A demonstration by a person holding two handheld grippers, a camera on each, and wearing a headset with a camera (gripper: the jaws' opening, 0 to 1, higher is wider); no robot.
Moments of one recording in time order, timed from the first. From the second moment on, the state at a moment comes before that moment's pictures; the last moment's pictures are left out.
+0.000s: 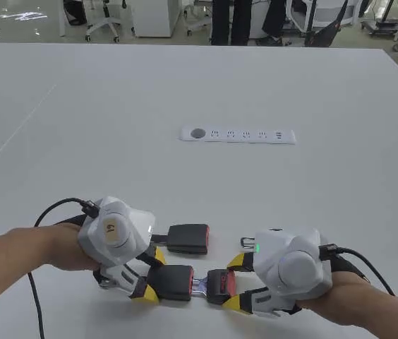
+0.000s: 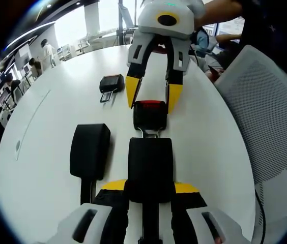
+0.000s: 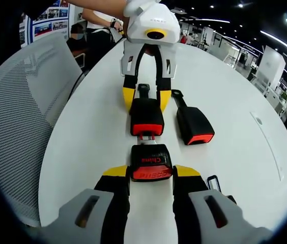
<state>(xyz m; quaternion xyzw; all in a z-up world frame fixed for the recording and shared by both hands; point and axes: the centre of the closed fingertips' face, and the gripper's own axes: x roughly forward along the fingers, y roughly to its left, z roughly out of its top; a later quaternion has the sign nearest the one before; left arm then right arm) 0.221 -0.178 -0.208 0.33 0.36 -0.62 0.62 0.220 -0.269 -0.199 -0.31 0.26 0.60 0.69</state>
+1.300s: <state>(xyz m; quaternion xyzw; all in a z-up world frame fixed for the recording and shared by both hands) 0.221 -0.178 -0.208 0.33 0.35 -0.62 0.61 0.221 -0.263 -0.202 -0.30 0.27 0.61 0.68</state>
